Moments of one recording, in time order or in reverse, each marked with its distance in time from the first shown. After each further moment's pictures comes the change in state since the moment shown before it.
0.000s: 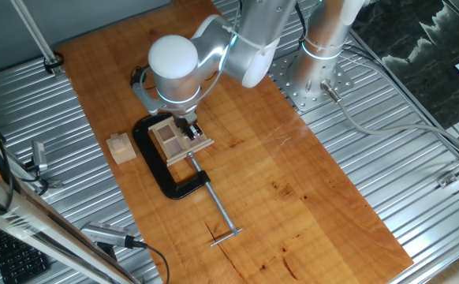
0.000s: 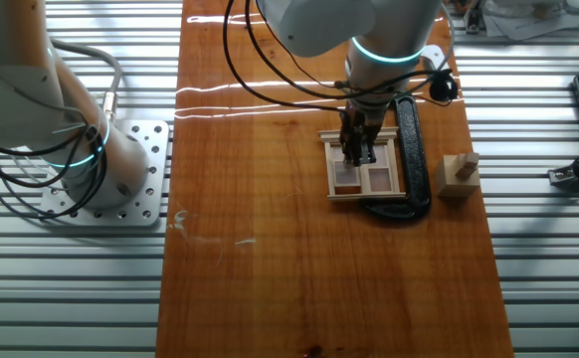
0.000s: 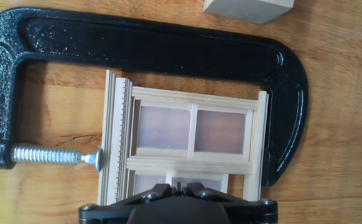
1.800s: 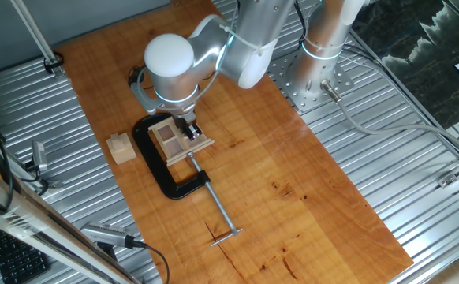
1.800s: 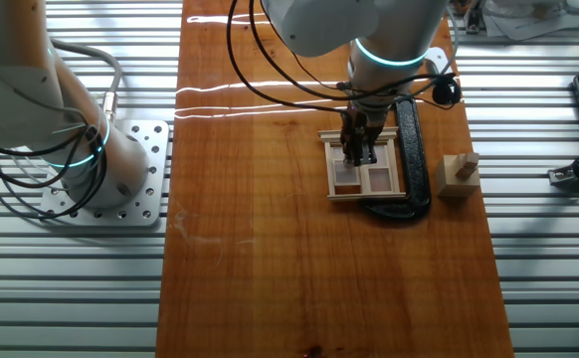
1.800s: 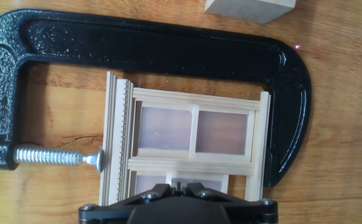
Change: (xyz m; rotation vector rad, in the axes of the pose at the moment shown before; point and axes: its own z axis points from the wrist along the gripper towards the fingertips) arm -0.001 0.001 0.000 -0.013 0.012 -0.003
